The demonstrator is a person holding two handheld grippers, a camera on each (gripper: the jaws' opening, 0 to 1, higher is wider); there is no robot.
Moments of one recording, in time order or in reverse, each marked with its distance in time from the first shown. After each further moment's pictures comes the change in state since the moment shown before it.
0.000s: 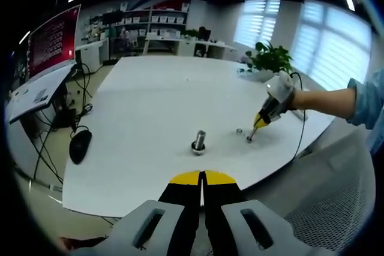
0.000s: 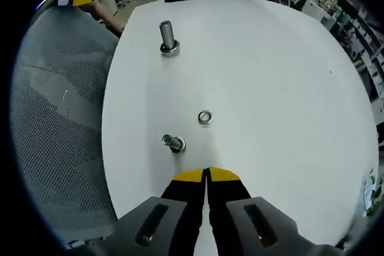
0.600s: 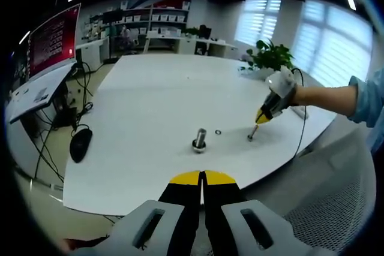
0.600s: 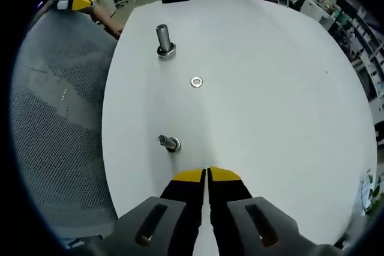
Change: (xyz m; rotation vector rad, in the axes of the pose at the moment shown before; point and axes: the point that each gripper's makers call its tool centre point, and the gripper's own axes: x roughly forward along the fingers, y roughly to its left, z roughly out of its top) left arm 0.000 0.001 -0.003 0.001 0.015 0.004; right arm -0.015 -0.012 0.007 0.013 -0.020 -0.012
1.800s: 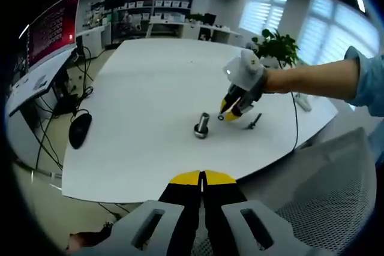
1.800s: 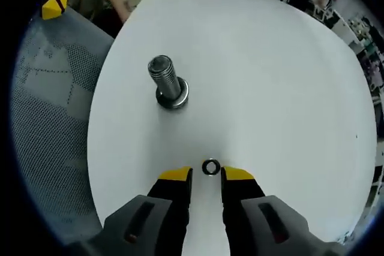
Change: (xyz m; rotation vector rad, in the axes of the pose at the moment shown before) left arm 0.004 0.003 -0.019 -0.036 0.108 0.012; right arm 0.088 0.018 0.101 -0.204 0.106 0.071
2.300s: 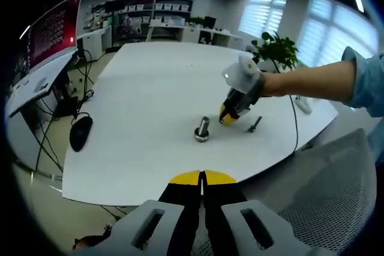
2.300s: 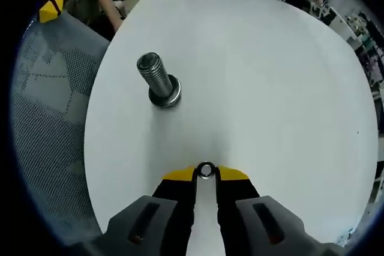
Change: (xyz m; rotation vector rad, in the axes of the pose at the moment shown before) left arm -0.001 0.000 0.004 0.004 -0.023 0.001; right arm -0.003 0.000 -0.005 0.018 -0.017 -0.016
